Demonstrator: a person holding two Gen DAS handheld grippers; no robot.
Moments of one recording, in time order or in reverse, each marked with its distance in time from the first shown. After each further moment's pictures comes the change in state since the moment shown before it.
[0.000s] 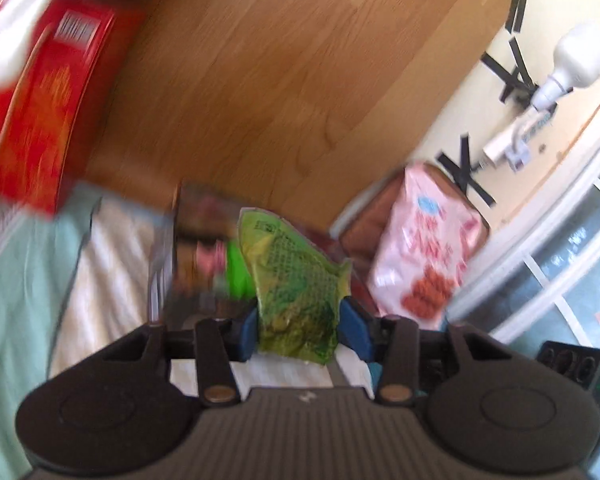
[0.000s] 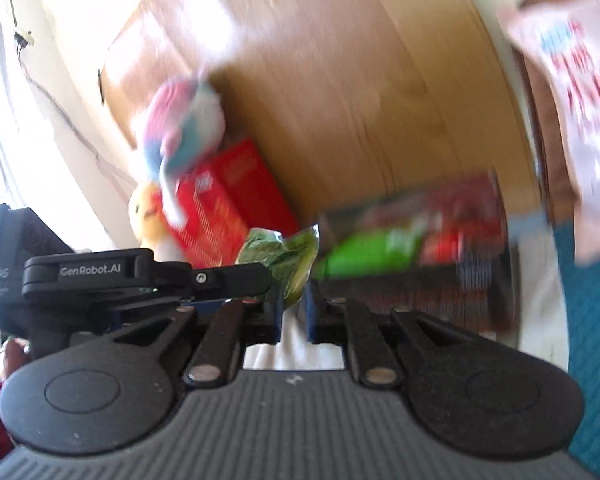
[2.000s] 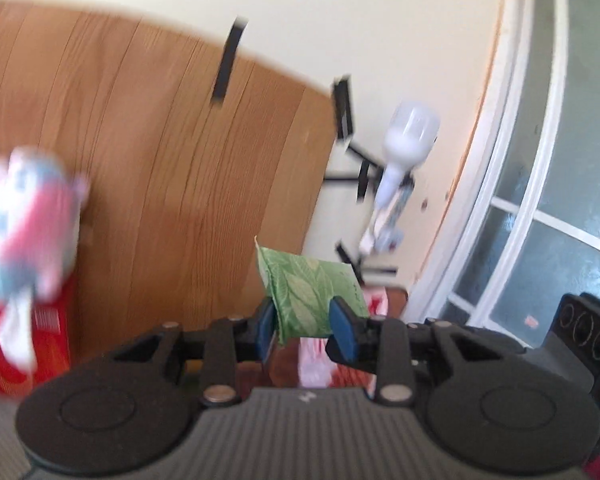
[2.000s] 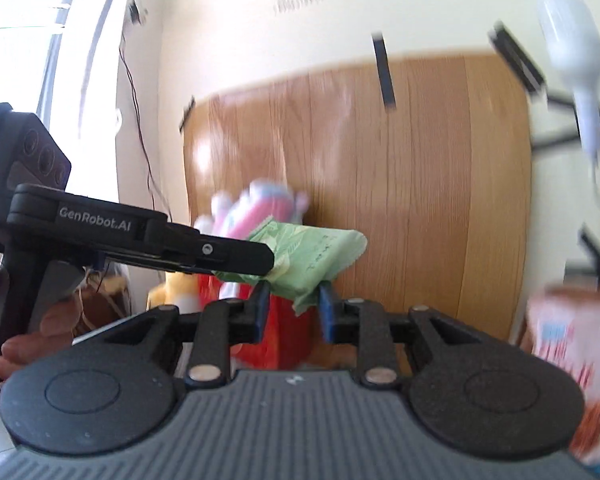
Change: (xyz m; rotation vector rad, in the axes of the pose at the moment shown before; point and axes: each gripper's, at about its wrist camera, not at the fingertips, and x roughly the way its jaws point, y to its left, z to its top) left arm -0.168 -0.138 0.076 0.372 -0.257 -0.094; right arm -0.092 0.130 0.101 -0.480 -0.186 -0.038
